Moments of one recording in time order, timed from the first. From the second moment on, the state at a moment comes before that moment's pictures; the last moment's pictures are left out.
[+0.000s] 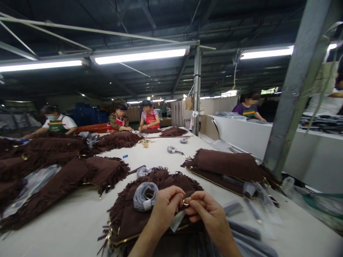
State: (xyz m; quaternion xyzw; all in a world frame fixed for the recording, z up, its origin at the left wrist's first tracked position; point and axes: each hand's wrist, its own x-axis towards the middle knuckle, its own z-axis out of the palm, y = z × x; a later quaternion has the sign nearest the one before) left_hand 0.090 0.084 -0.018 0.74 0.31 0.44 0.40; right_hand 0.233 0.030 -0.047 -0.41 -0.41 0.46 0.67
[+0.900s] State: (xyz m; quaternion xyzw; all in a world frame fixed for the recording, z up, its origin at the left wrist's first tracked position) left_hand 0.086 0.080 -0.040 0.73 0.31 0.43 0.43; right_hand 0.232 0.041 -0.083 -0.44 -0.49 0.36 0.66
